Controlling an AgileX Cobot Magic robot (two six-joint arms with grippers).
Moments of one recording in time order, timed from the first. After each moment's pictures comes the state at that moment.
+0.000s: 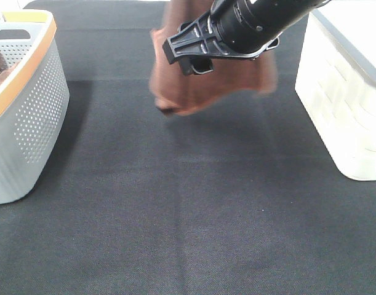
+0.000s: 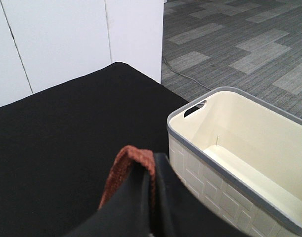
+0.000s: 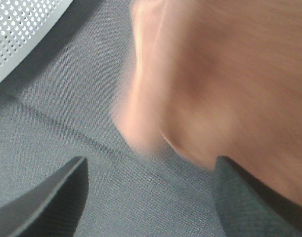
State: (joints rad) left arm -0.69 1.85 -2.14 0.03 0.63 -0.03; right arm 0.74 1.57 -1.23 -0.35 0.53 0.37
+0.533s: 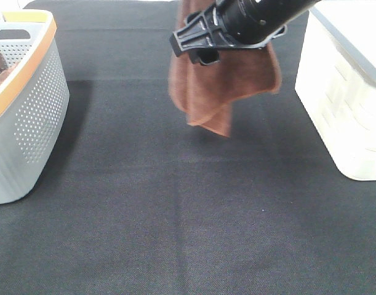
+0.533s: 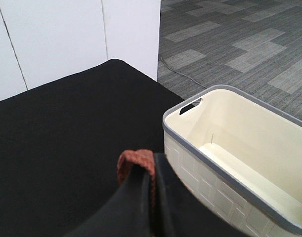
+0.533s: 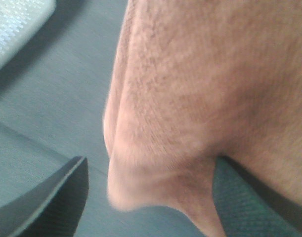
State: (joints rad) left arm -0.69 1.85 -2.14 0.01 0.64 -0.03; right arm 0.74 1.57 -1.23 -0.53 0.53 0.49
